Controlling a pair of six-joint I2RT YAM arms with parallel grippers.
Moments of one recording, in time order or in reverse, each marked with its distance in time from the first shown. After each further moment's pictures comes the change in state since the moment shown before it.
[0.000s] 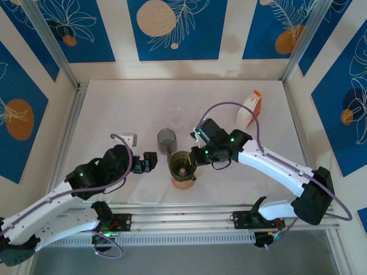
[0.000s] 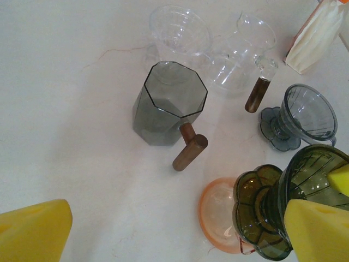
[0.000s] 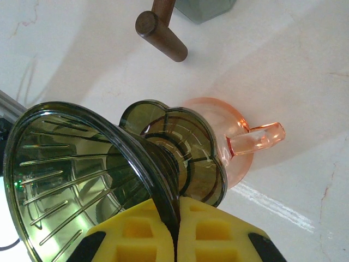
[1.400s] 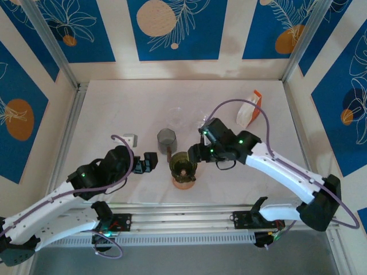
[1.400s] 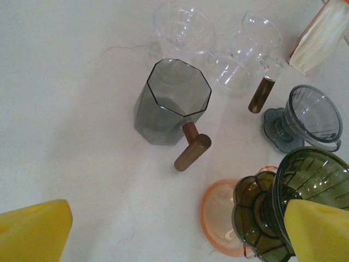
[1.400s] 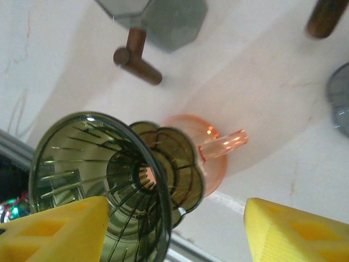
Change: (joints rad) left arm 0.000 -0.005 -0.036 0.032 -0.008 -0.016; right arm -0.023 -0.099 0.004 -0.031 0.146 0.061
